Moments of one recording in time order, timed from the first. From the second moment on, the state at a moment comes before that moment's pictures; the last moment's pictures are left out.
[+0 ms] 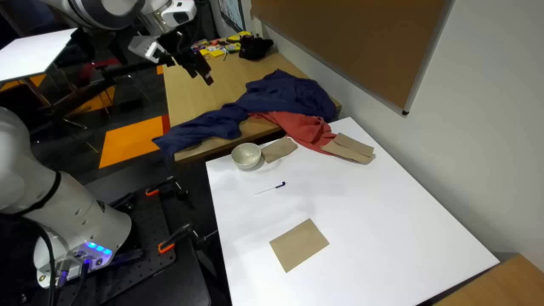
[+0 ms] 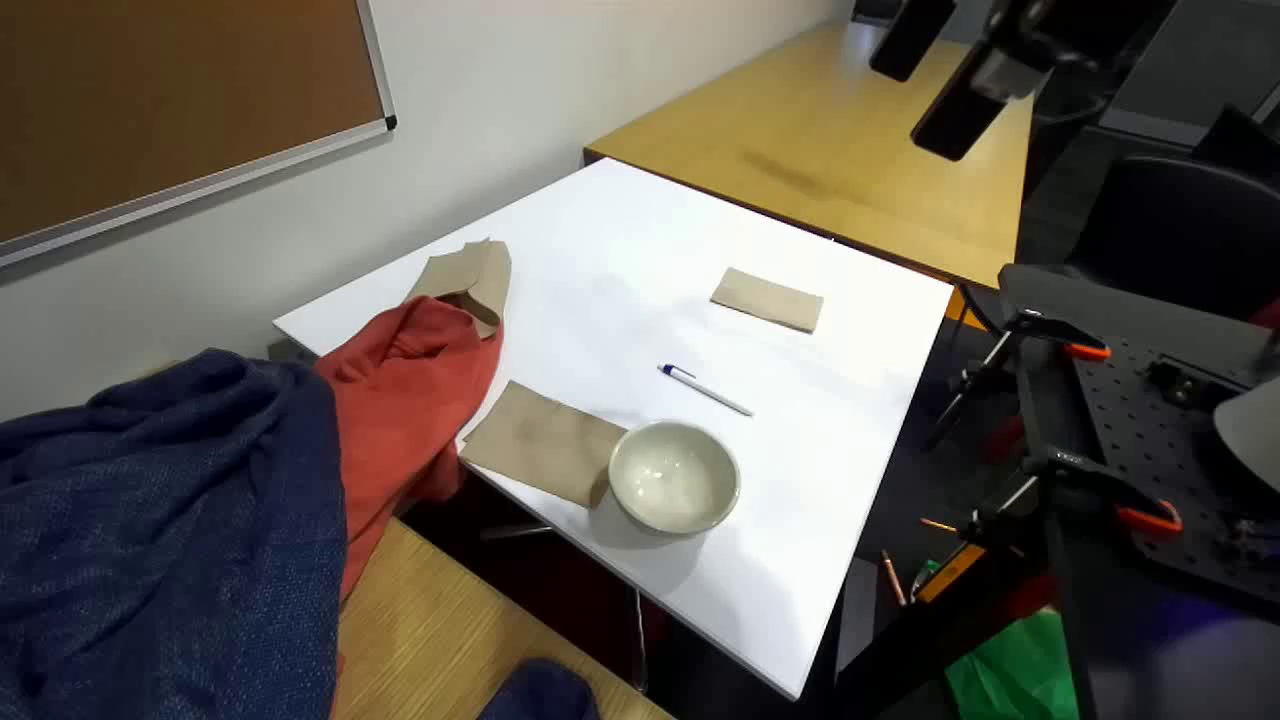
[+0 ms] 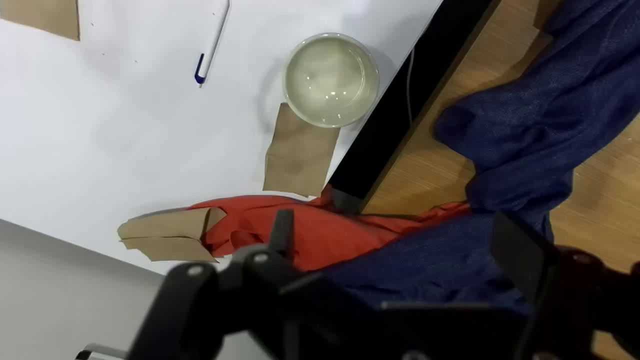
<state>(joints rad) 0.16 -0.39 0.25 -2.62 0.02 2.50 0.11</state>
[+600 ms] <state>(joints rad) 0.15 -0.39 0.24 -2.62 0.01 2.50 0.11</state>
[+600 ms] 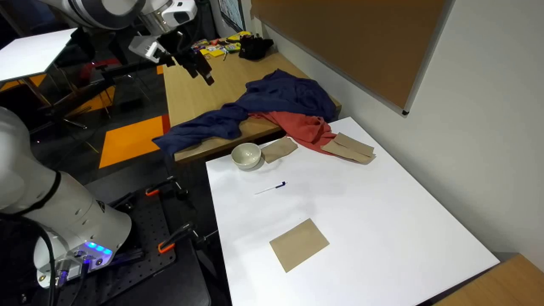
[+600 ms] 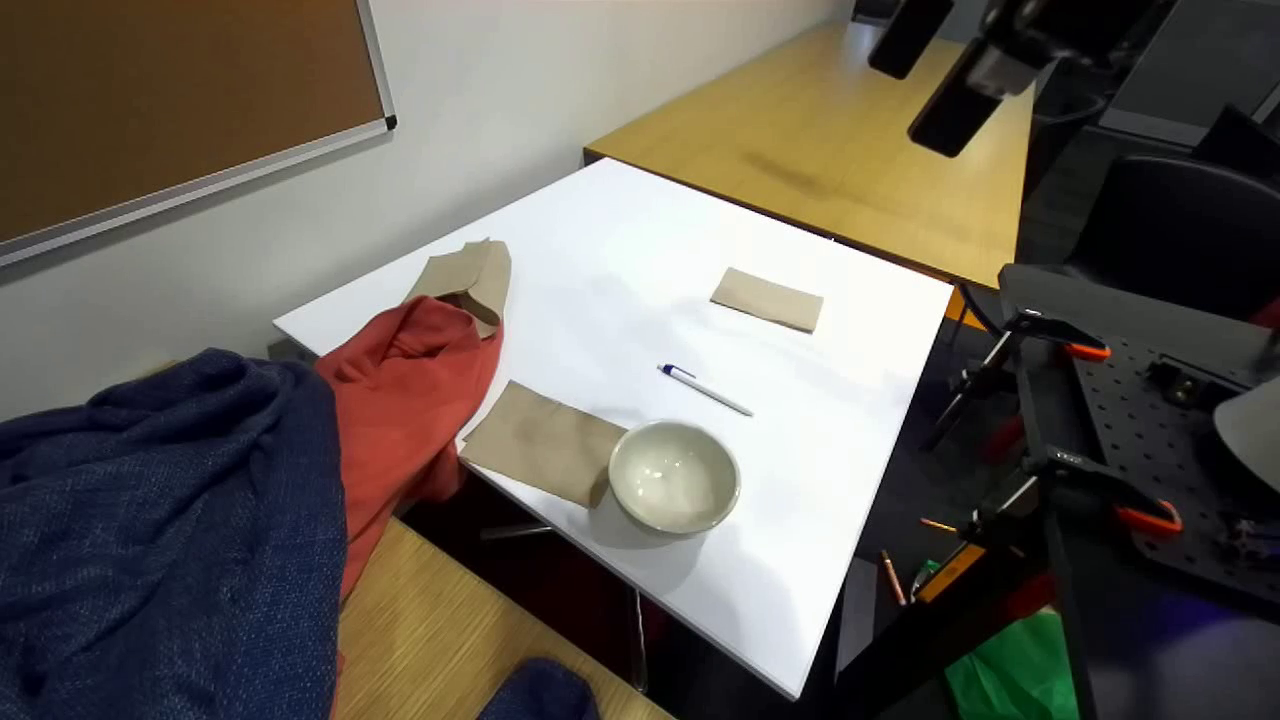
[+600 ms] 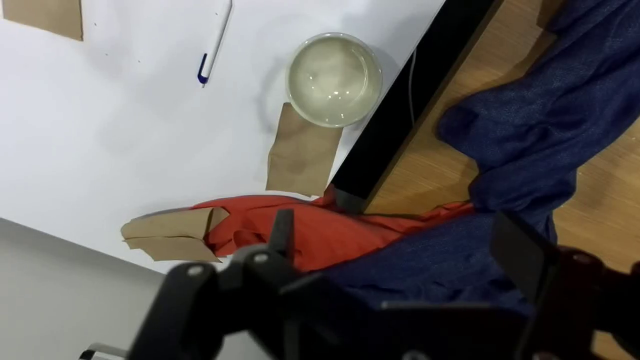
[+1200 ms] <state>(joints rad) 0.03 -0.36 0.18 -2.63 -0.11 2.54 0.16</state>
